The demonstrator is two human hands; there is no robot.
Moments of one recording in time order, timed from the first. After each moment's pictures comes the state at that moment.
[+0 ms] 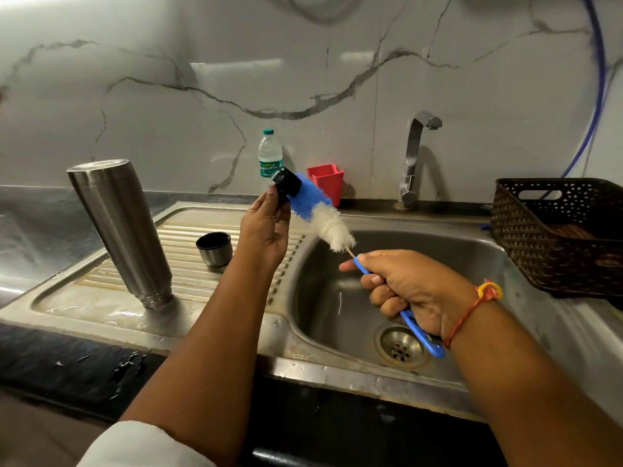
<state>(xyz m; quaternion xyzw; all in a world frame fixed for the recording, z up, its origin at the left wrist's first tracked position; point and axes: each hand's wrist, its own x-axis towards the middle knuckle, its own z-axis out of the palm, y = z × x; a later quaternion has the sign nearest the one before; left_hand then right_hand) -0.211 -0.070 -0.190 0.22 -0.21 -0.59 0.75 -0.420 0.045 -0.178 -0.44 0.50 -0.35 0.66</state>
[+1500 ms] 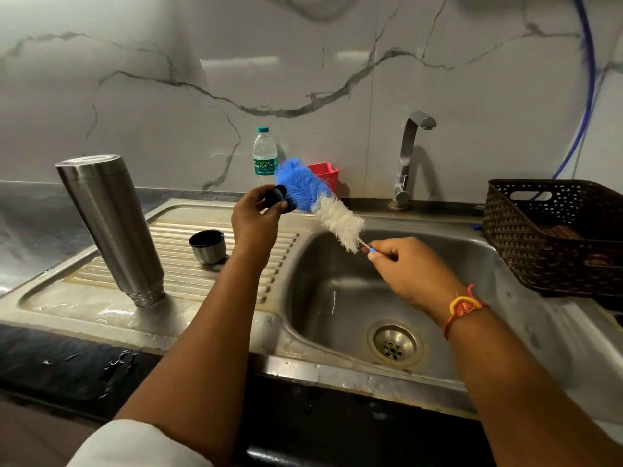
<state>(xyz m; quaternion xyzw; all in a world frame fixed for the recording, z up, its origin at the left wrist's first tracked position) -0.205 -0.068 -0.196 0.54 -0.48 -0.25 0.64 -0.436 0.023 -0.192 -0.68 0.62 -0.34 0.23</state>
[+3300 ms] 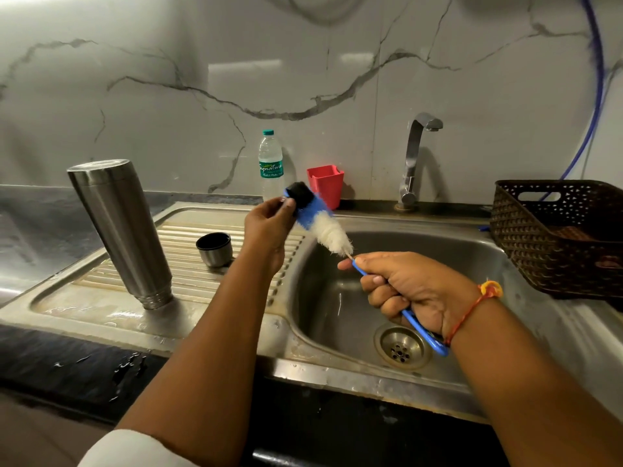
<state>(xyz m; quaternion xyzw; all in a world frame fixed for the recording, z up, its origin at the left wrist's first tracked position) -0.212 -0.066 -0.197 0.44 -0.36 -0.45 0.68 -0.424 0.043 -0.176 -0.41 0.47 -0.33 0.70</state>
